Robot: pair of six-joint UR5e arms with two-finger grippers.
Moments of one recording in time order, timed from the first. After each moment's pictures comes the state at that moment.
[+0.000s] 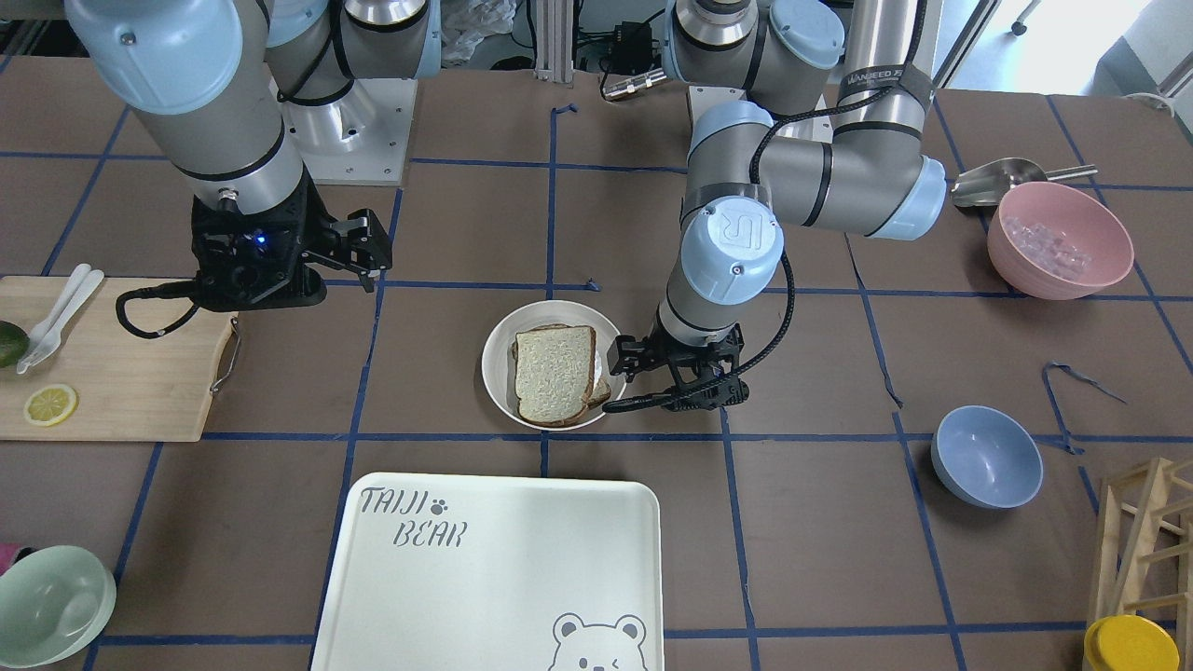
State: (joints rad) left arm -1.74 -1.89 -1.82 -1.14 1.53 -0.30; right arm 1.63 -1.44 1.55 -1.57 -1.60 -0.06
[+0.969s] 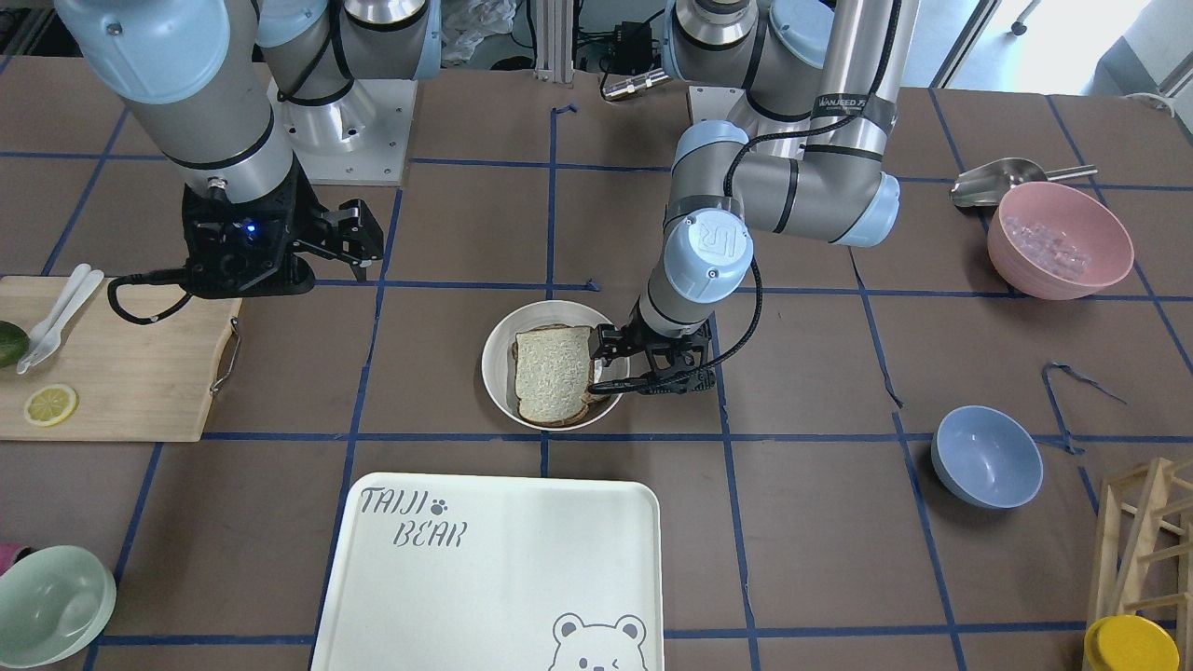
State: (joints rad) left arm -1.76 -1.90 -2.00 -0.95 1.43 -0.29; right arm 1.62 -1.50 1.57 -1.57 -1.59 -0.06
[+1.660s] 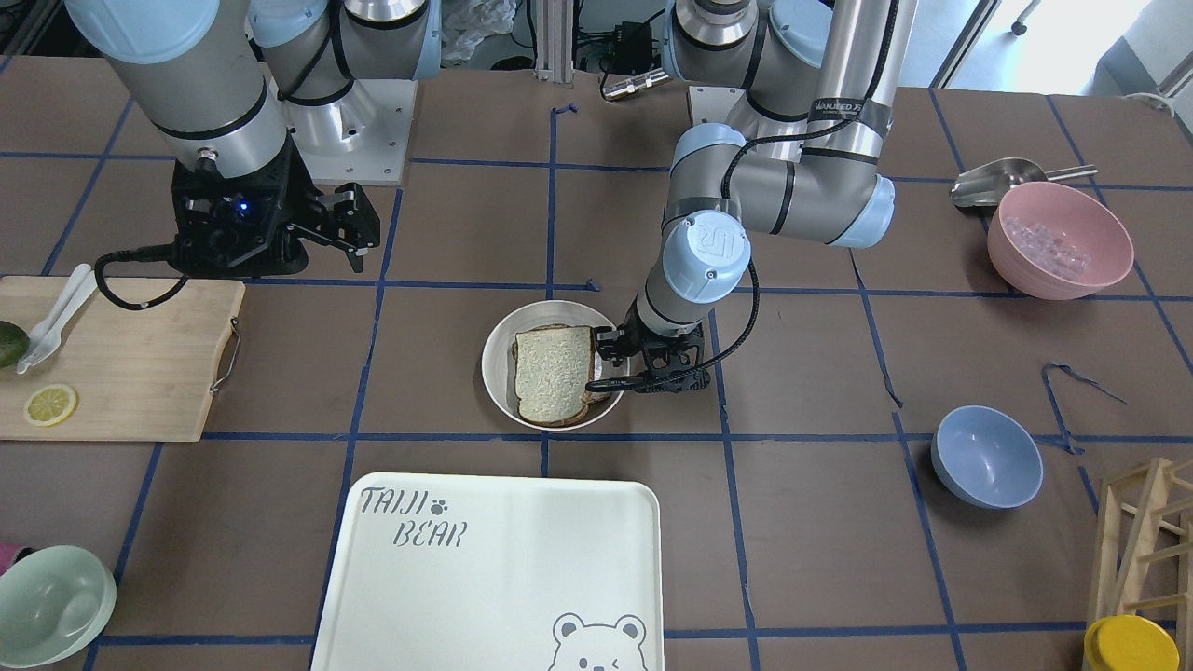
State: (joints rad) left arm -1.76 -1.91 -2.00 -0.95 1.43 -0.29; right arm 1.62 -1.50 1.57 -1.58 -1.60 -0.06
